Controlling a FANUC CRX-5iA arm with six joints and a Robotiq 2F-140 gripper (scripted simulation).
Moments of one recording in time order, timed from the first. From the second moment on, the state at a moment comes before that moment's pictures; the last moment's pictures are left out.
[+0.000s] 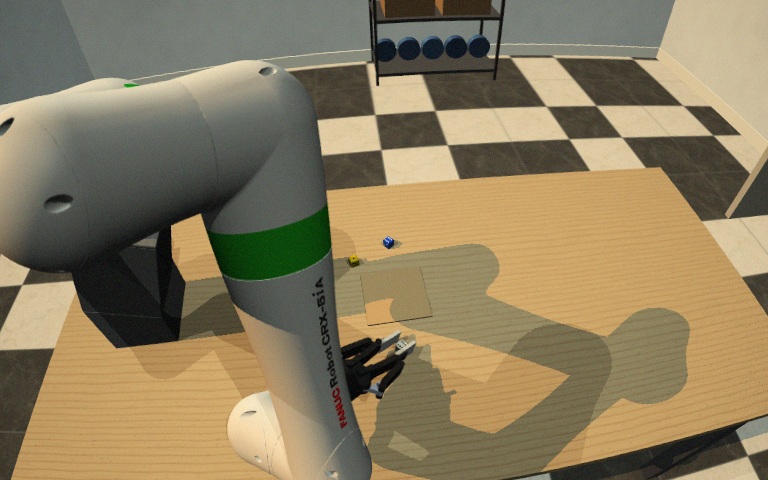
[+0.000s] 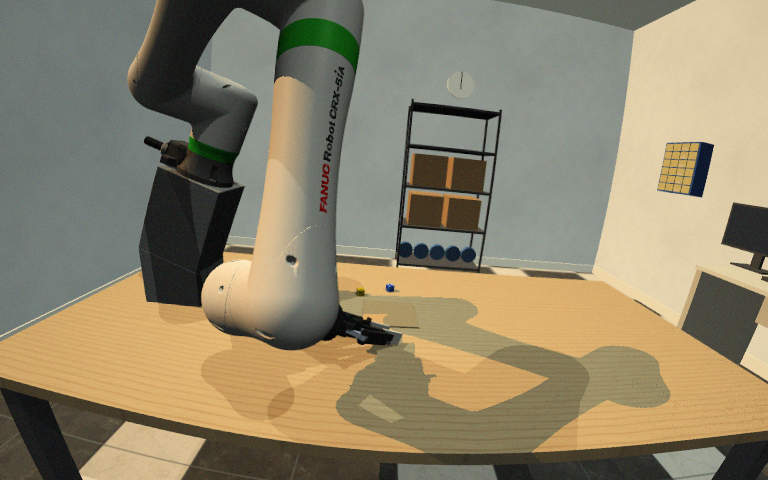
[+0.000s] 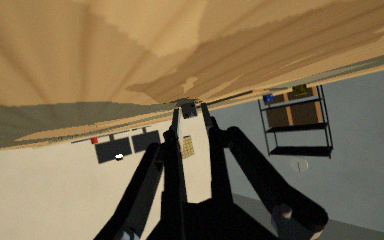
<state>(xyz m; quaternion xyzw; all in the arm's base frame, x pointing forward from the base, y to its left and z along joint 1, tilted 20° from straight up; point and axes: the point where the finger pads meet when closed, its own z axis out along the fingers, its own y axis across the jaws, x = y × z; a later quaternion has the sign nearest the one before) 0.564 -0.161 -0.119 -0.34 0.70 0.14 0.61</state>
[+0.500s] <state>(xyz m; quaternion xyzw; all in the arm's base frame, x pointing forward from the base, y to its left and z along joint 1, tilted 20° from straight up) 0.557 -0.167 -0.117 -0.34 0.70 0.14 0.61</state>
